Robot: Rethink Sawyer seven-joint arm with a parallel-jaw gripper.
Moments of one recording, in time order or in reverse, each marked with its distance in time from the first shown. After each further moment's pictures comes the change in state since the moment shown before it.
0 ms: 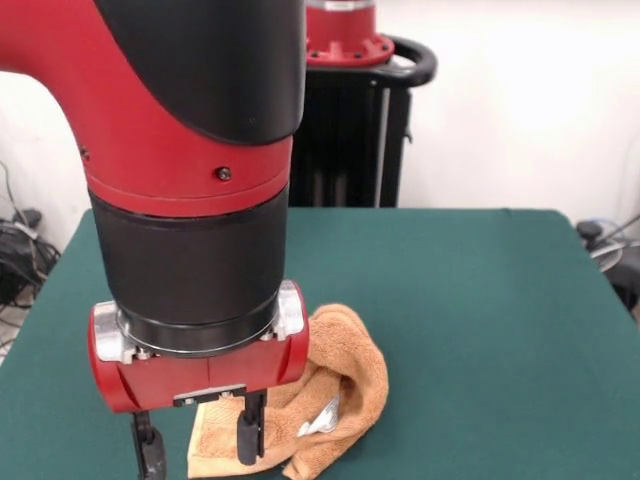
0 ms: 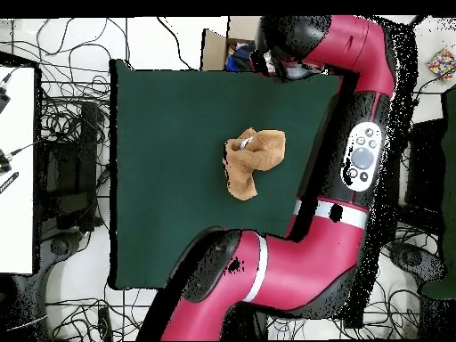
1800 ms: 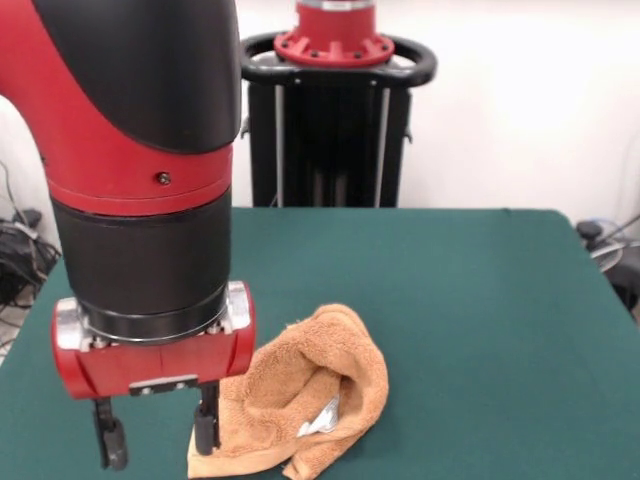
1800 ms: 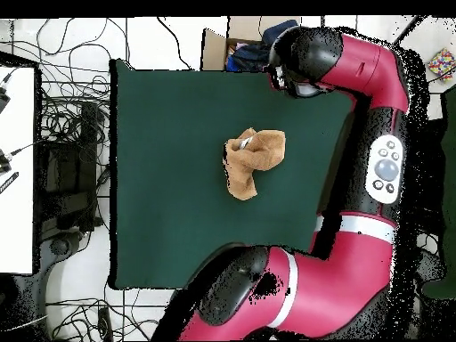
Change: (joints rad) arm -0.066 -0.137 0.000 0.333 0.001 -0.225 0.000
